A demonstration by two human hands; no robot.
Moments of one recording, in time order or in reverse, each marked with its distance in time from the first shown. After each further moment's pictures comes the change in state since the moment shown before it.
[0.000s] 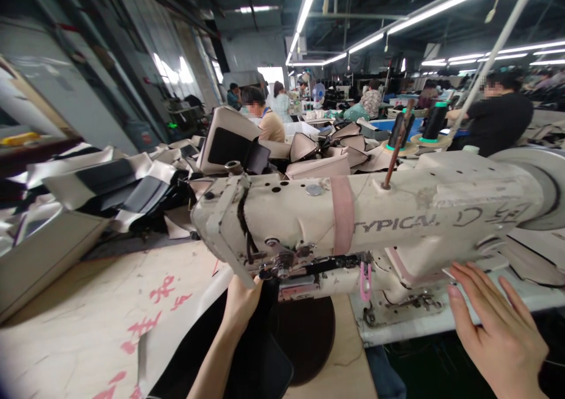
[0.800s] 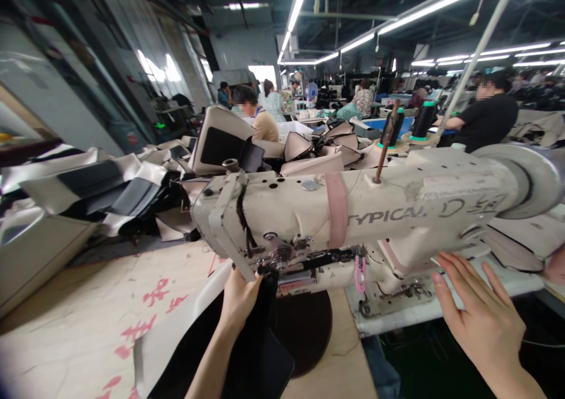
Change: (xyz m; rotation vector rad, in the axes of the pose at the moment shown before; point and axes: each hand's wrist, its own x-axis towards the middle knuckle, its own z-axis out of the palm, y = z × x) left_hand 0.000 -0.008 -0.001 0.049 -0.027 0.012; right_hand 0.009 -0.006 -0.006 -0.067 0.008 -0.070
